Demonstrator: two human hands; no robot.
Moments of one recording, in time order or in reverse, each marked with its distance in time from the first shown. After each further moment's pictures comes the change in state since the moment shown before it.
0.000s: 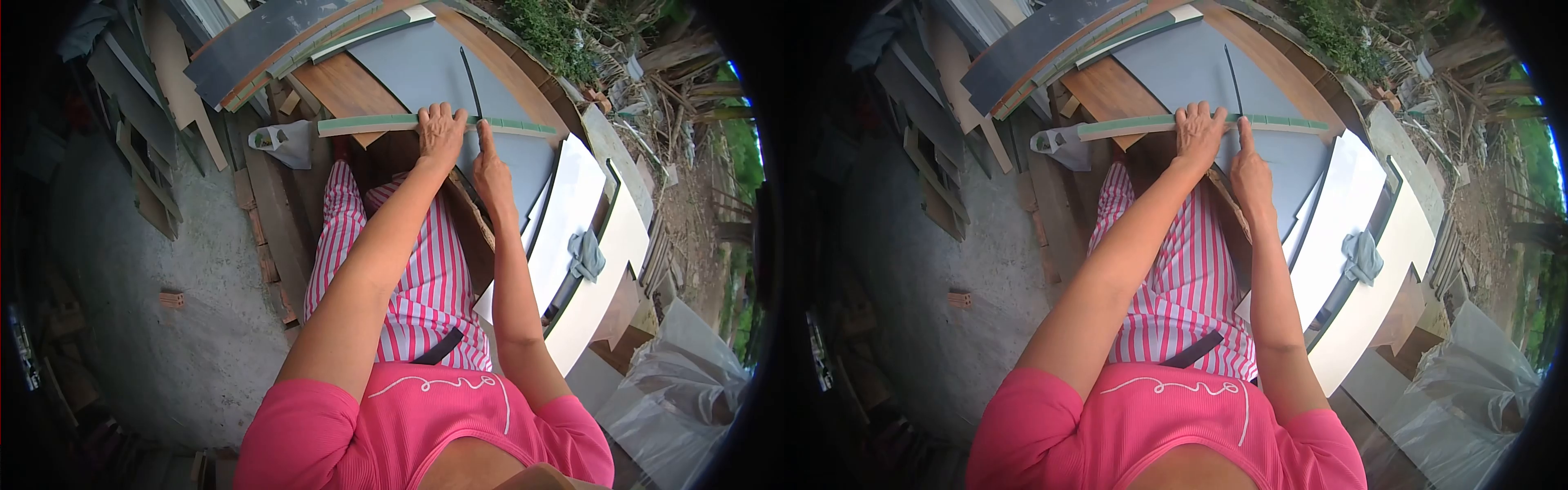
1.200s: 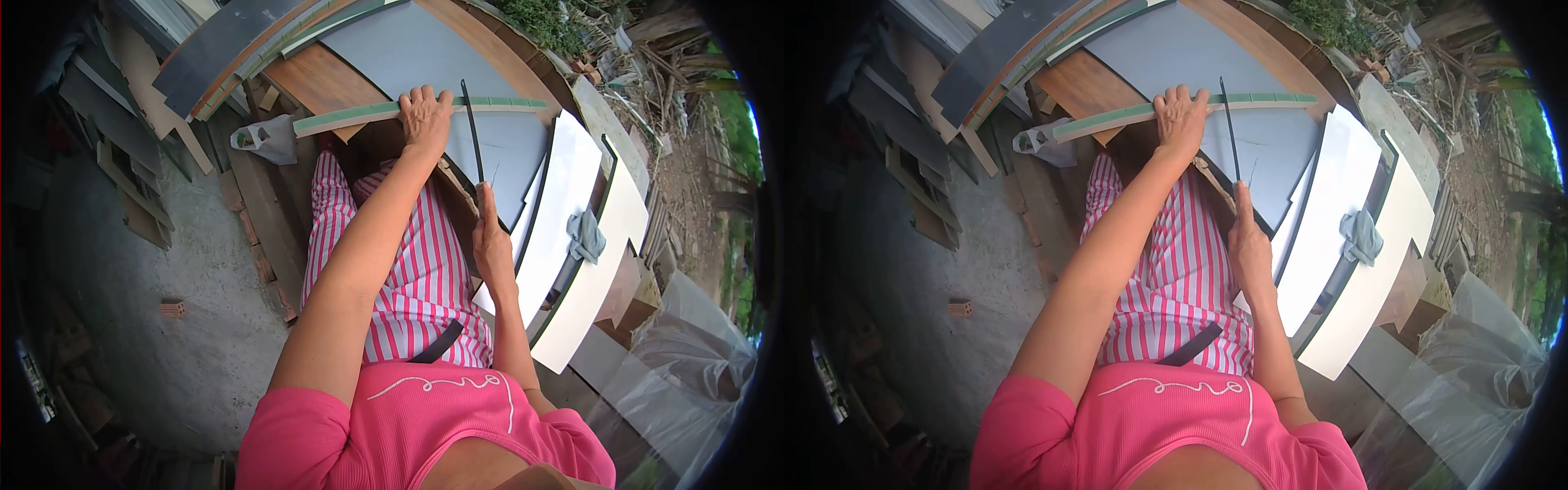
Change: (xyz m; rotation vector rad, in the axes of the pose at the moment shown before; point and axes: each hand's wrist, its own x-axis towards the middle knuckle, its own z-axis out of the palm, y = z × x) left_hand 0.001 0.001 0.000 -0.058 0.016 -0.023; right_hand -0.127 0.001 -0.025 -0.011 -0.188 0.196
